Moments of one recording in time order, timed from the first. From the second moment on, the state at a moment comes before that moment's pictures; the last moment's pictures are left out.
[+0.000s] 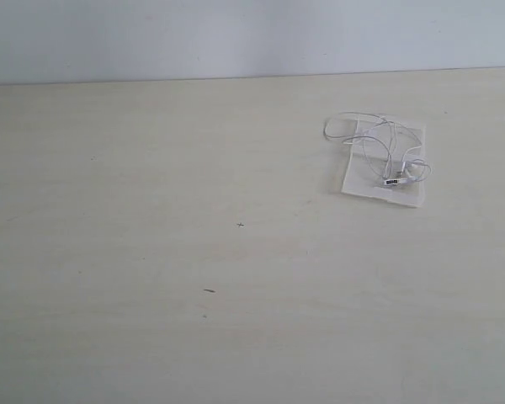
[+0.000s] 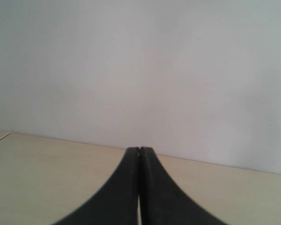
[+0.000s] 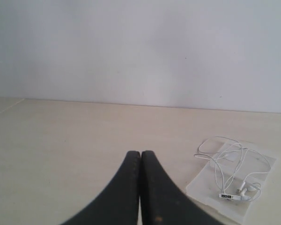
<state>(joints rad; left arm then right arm) 0.18 0.04 0.00 0.17 -0.05 -0.32 0.39 0.33 -0.32 0.34 0.26 -0.15</state>
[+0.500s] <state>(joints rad) 0.18 0.04 0.00 0.17 -0.05 -0.32 0.21 0.19 -0.07 0.36 -0.14 -0.28</state>
